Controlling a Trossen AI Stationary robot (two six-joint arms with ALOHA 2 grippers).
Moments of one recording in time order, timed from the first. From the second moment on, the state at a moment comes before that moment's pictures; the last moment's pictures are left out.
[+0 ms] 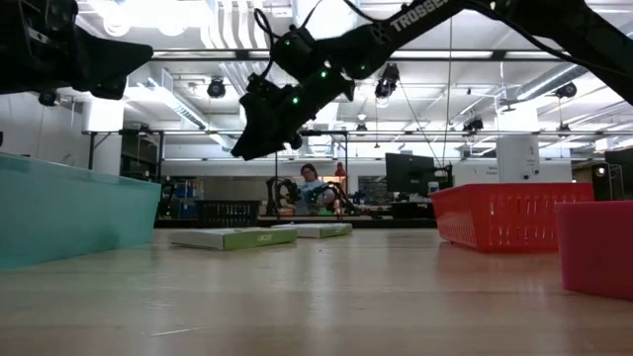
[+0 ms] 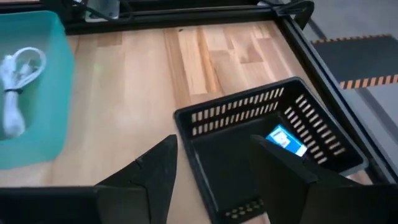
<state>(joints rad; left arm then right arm) -0.17 0.07 0.01 0.22 -0.25 0.22 -0.28 2.21 1.79 -0.20 -0.08 -0.07</state>
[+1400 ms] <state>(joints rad) -0.17 0.08 0.01 0.22 -0.25 0.22 0.47 2.04 1.78 -1.19 -0.05 0.12</state>
